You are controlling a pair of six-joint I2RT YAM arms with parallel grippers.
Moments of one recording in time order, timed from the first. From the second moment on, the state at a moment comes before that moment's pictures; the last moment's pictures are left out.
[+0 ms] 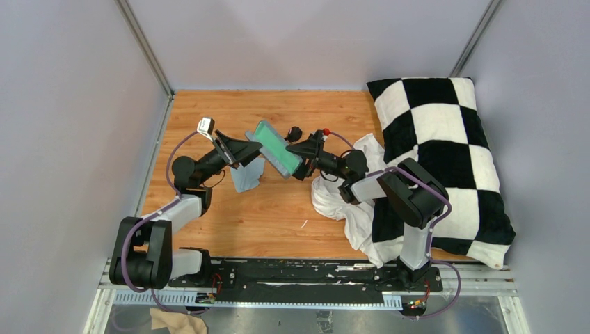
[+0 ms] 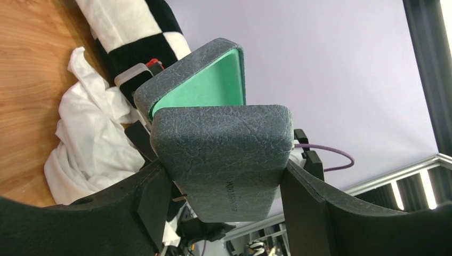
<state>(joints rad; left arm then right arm) -0.10 1.25 0.43 1.23 0.85 -1.52 0.64 1.88 0.76 1.53 -0.68 2.04</state>
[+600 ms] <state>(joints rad) -0.10 1.25 0.42 1.25 0.87 -1.50 0.63 1.88 0.76 1.53 -0.68 2.05</state>
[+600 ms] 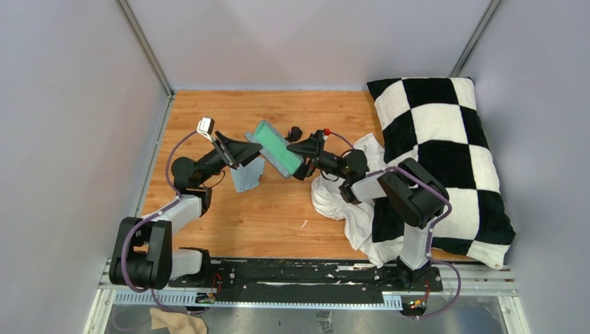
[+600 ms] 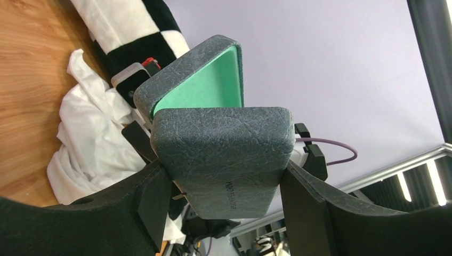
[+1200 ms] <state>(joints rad) -0.12 1.17 0.42 1.37 1.01 -1.50 0.63 1.92 0.74 1.53 -0.69 2.06</state>
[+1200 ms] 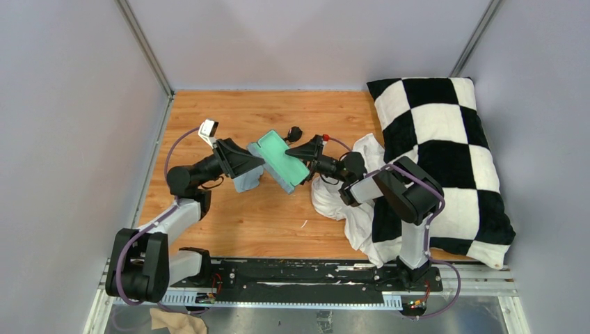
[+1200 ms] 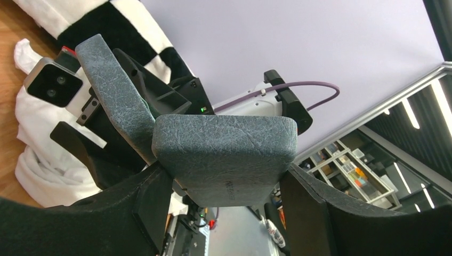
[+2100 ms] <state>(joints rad) -0.15 1.21 0.42 1.33 1.14 -1.50 0.55 1.66 0.61 1.27 -0.87 1.60</state>
